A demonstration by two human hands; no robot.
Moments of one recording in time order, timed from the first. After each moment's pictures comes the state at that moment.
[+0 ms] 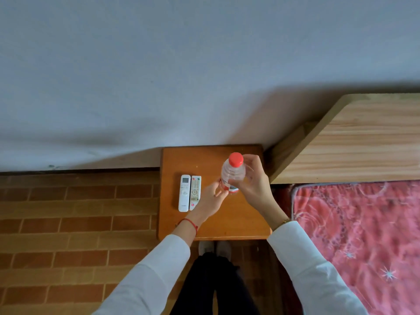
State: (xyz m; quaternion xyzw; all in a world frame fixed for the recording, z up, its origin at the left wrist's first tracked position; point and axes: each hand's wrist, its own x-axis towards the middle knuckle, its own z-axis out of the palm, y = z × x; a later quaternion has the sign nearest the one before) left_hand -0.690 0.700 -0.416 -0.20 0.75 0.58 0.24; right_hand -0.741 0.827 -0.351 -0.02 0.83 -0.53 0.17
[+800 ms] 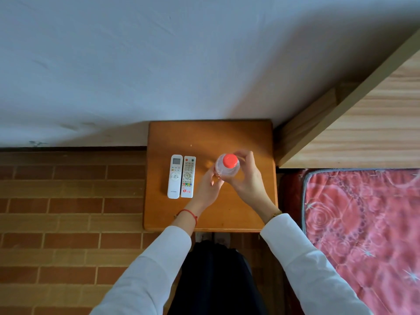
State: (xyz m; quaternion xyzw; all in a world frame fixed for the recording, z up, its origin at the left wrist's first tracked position) left_hand -0.687 0.717 -0.521 -0.24 0.75 0.57 0.21; right_hand -0.733 0.838 -0.496 -0.07 0.84 -0.50 0.19
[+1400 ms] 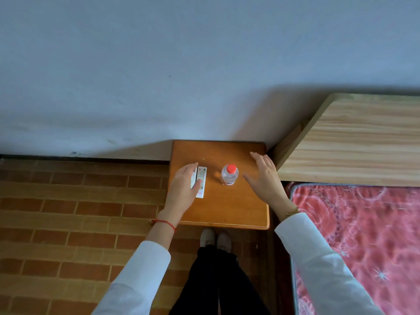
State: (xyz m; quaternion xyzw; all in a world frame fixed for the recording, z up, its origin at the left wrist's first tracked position) left_hand -0.626 0.654 -0.347 -0.21 0.92 0.33 0.08; right_hand -0.722 0.867 -0.325 -0.10 0.93 -0.29 0.19
